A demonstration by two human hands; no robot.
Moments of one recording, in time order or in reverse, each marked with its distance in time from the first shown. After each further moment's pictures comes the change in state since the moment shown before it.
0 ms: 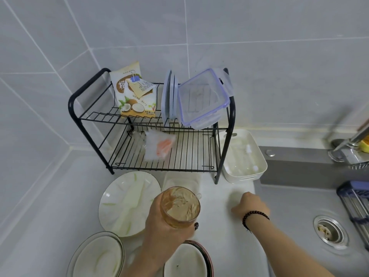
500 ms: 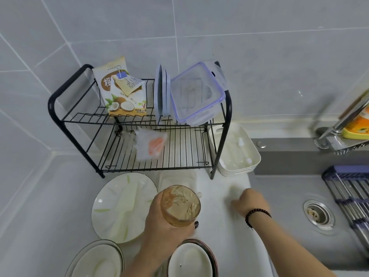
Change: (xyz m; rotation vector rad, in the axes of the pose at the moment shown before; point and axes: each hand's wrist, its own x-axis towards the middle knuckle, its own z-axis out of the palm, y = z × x) left_hand 0.014 -0.008 -0.006 0.069 -0.102 -0.027; right_hand -0.009 0.007 0.005 0.206 0.002 0.110
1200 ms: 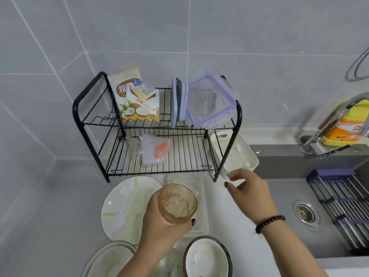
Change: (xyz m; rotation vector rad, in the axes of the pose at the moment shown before) left_hand 0.000 0.000 -0.053 -0.107 -0.039 0.046; right_hand -0.125 -0.064 -0.050 0.441 0.387 -0.473
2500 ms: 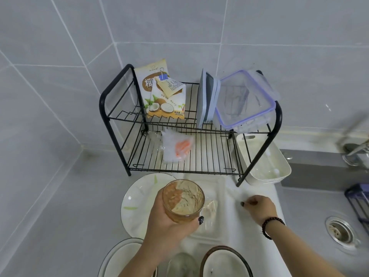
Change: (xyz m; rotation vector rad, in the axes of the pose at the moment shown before) left_hand 0.016 0.009 -0.024 -0.136 0.036 -0.049; right_hand 0.054 0.105 0.086 -0.050 -0.233 0.405
